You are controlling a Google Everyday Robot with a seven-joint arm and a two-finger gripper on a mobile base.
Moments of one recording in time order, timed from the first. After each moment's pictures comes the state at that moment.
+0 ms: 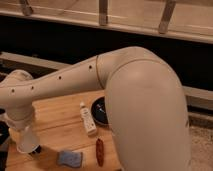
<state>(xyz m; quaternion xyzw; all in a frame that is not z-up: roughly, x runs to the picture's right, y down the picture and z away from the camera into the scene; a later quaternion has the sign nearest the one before) -0.344 0.181 0.607 -0.40 -0.06 0.21 0.89</state>
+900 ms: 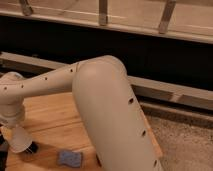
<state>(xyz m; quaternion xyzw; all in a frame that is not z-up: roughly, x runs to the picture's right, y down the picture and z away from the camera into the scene) -0.411 0.191 0.648 -0.44 -0.09 0.16 0.88</state>
